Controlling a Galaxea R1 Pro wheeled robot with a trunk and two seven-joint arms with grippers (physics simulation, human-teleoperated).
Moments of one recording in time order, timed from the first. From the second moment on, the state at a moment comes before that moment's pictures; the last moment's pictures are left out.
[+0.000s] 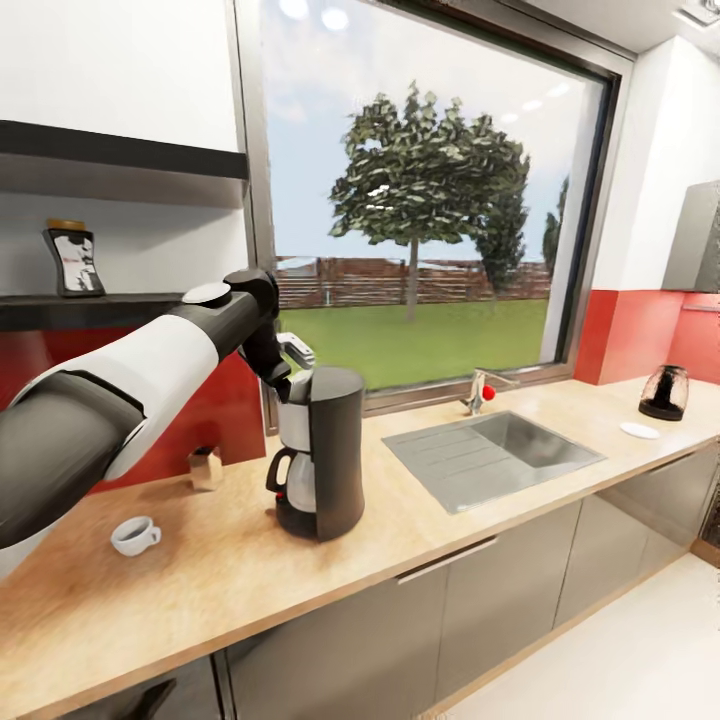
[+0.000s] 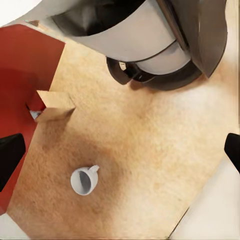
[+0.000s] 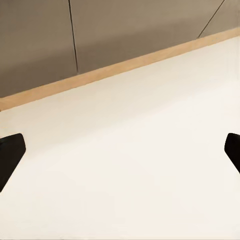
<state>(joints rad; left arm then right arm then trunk) -1.67 -0.08 -0.66 -0.27 -0.83 1.01 -1.29 -0.01 -0.12 -0.01 -0.55 0.01 -0.14 -0.01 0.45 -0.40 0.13</state>
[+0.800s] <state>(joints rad) -1.22 0.10 -0.49 -0.53 -0.81 0.98 -1.28 -0.01 -0.12 -0.01 -0.55 0.01 -0.14 -0.01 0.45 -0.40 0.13</state>
